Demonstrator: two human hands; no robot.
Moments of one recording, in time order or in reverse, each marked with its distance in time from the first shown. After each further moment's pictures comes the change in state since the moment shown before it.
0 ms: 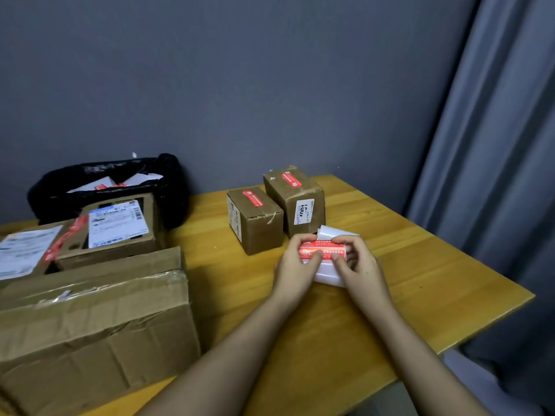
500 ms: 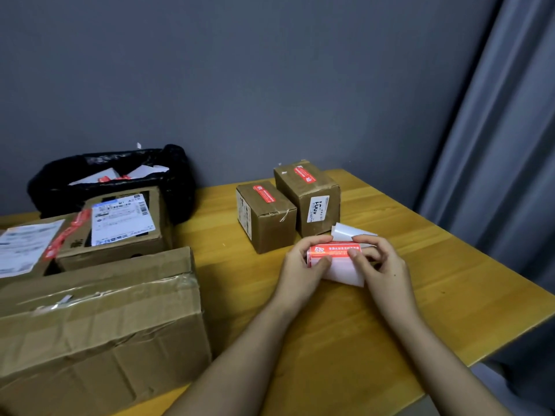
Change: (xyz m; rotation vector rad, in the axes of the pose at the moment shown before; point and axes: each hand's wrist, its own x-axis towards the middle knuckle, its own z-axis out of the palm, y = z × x) left_hand 0.001 -0.008 -0.017 -0.326 -0.127 0.030; right_hand 0.000 -0.003 0.001 0.109 0.068 0.026
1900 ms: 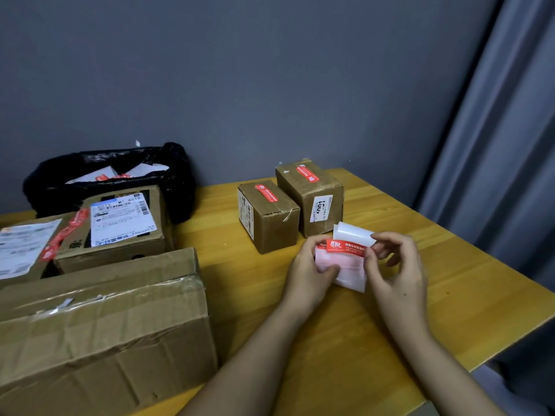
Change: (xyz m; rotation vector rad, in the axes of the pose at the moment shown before) left_hand -0.001 -0.004 0.004 0.209 0.043 -0.010; right_hand -0.014 -0.016 0.002 -0.181 0.227 -0.395
